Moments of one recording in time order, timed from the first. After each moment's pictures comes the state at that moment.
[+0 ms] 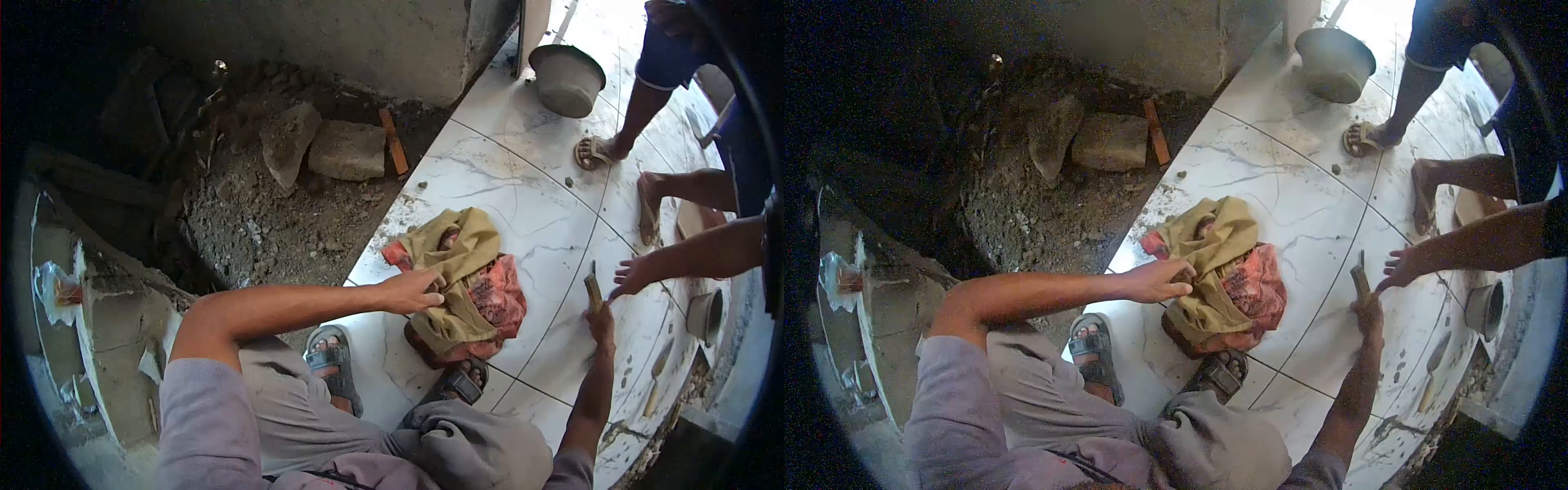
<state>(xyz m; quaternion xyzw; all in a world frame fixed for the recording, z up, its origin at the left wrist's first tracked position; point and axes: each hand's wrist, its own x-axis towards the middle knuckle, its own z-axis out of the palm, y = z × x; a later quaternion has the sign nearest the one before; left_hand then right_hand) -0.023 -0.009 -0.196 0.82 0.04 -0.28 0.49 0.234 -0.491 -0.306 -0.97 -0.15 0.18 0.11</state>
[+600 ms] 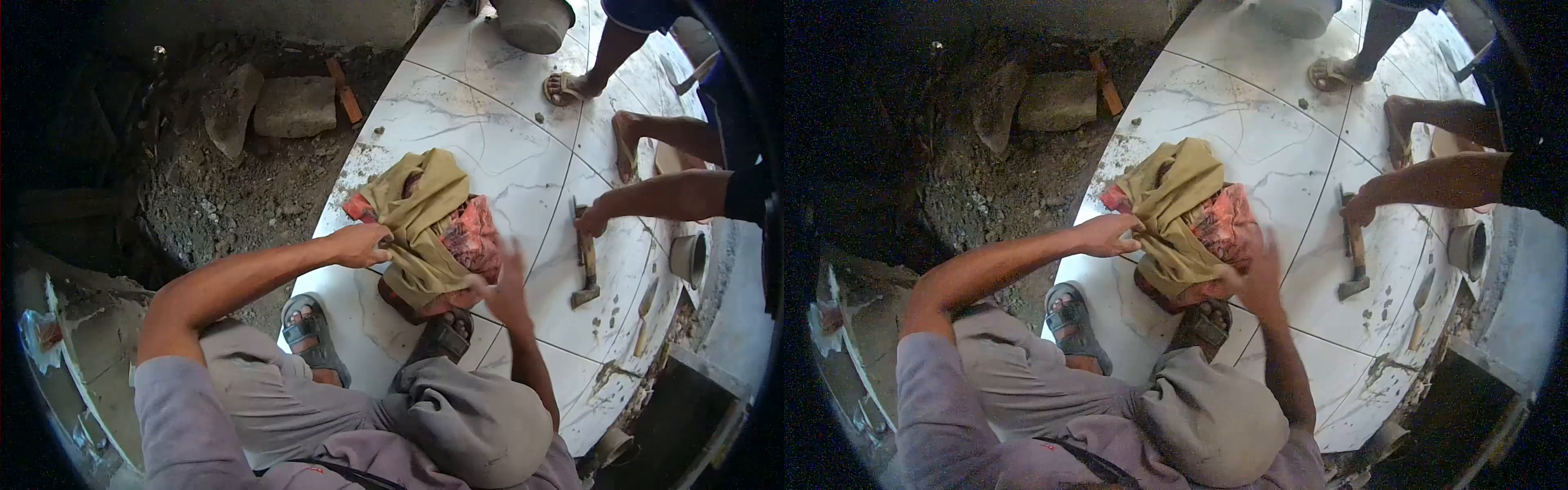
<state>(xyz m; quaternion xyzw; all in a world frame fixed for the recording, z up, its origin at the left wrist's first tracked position) -0.030 0.017 -0.239 0.86 -0.04 -0.34 0.37 0.054 -0.309 -0.228 -0.90 -0.31 0.10 0.28</state>
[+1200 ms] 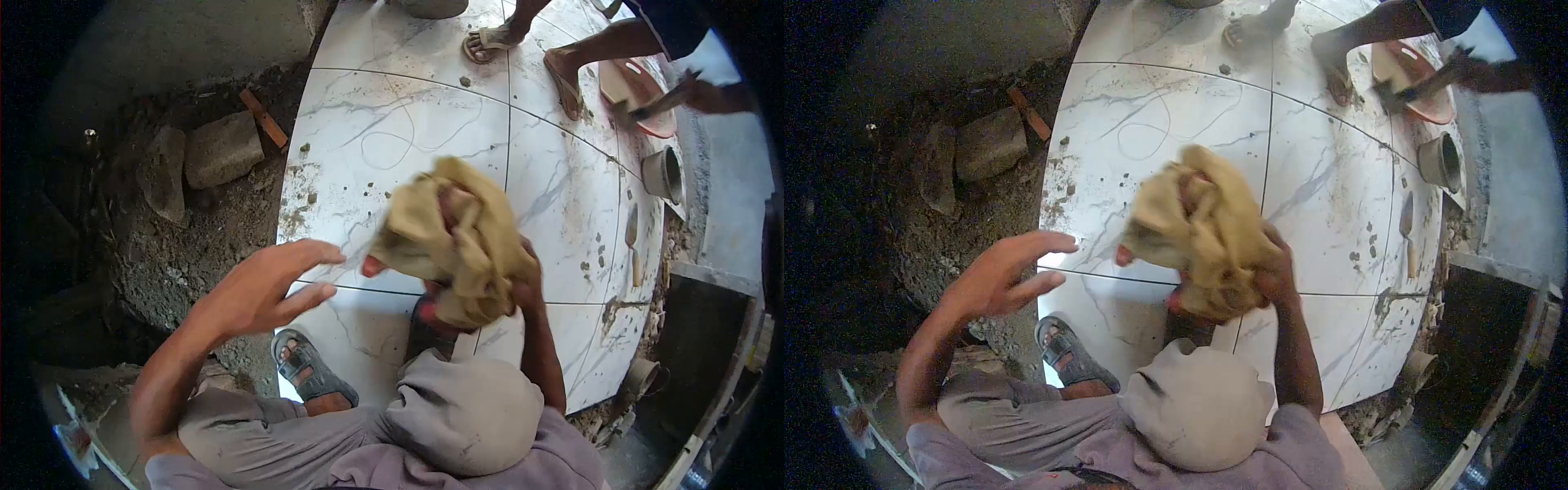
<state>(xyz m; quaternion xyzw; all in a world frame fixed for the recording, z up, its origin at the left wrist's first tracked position) -0.010 0.023 -0.050 0.86 -0.10 -0.27 0.42 0.058 -0.381 -0.204 -0.76 -0.10 0.18 0.61</state>
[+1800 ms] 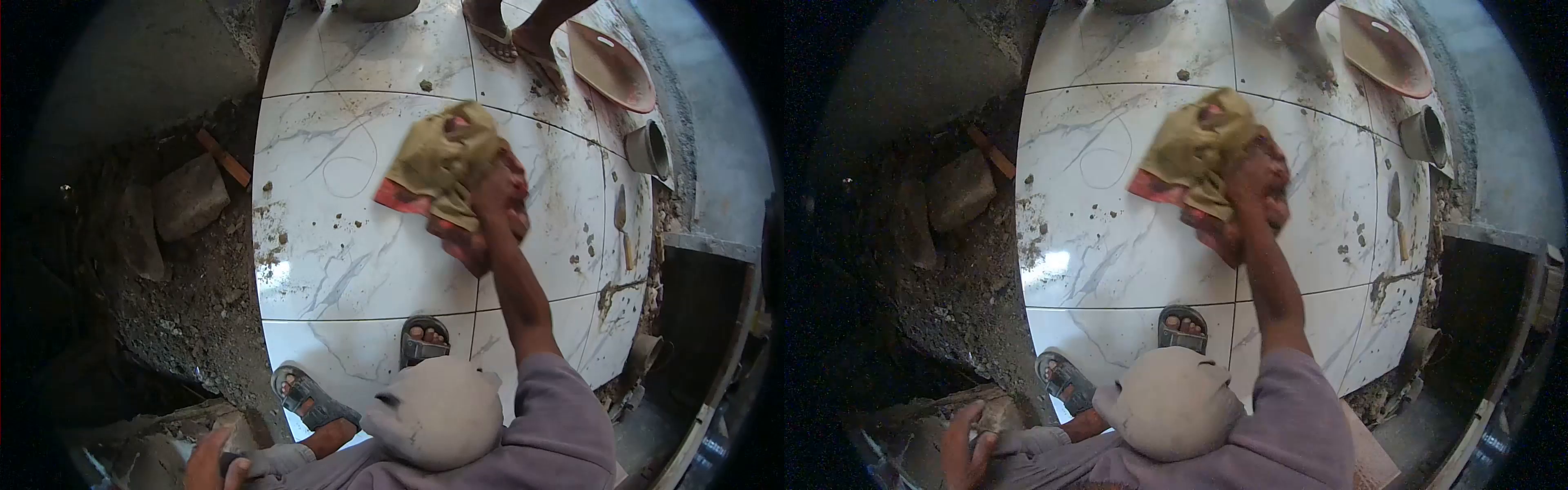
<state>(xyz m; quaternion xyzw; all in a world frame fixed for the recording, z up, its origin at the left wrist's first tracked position) -0.130 0.035 0.052 0.85 0.19 -0.38 0.32 0.244 -0.367 -0.359 -0.99 -0.04 -0.08 0.08</state>
